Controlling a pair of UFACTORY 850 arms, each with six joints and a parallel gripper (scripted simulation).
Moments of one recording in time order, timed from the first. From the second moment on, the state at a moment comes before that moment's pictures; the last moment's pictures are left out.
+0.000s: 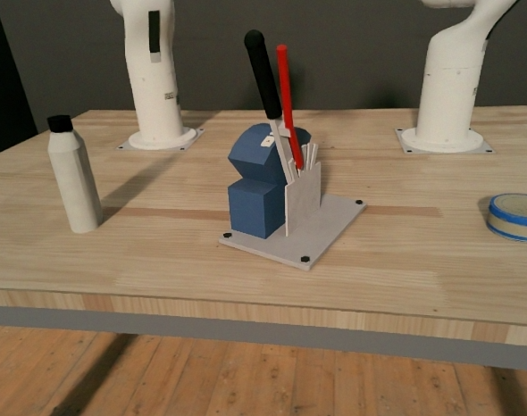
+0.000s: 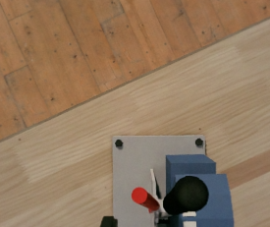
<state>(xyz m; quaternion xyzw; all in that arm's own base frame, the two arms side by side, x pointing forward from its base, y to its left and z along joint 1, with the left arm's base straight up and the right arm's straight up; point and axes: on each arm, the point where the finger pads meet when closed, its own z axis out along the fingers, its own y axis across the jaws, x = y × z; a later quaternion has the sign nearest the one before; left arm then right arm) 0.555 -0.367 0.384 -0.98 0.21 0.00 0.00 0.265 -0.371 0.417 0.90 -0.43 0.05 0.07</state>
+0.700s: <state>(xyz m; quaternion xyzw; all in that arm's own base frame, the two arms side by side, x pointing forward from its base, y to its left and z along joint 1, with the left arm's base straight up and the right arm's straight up) 0.555 -0.367 0.385 -0.98 0.21 0.00 0.00 0.067 -0.401 0.454 0.76 -0.65 0.01 0.02</state>
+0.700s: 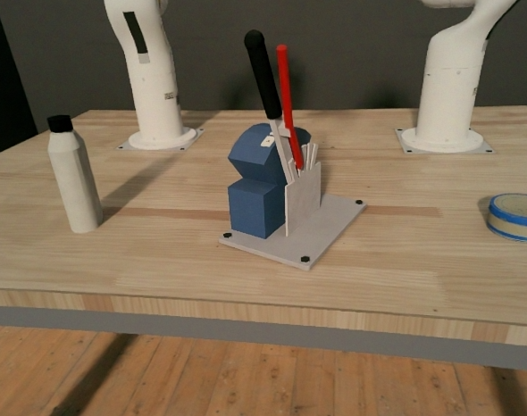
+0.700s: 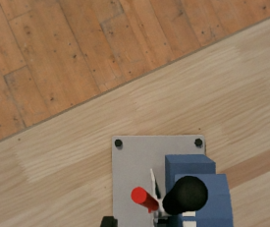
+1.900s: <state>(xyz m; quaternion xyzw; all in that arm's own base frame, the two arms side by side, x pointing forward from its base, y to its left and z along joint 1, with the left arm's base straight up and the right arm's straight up) 0.555 -0.367 0.385 -0.98 0.21 0.00 0.00 0.004 -0.391 0.467 0.71 -0.70 0.00 0.00</state>
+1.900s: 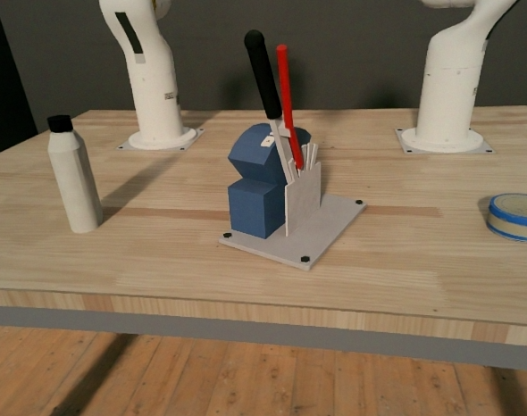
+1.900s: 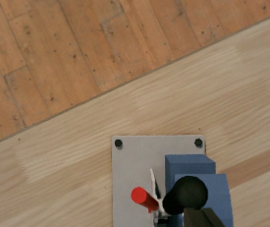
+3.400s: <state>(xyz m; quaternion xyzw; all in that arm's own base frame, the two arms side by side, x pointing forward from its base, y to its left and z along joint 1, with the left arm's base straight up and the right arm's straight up) 0.555 -0.367 0.385 -0.98 0.21 0.00 0.00 0.004 -0.391 0.467 0.71 -0.70 0.00 0.00</state>
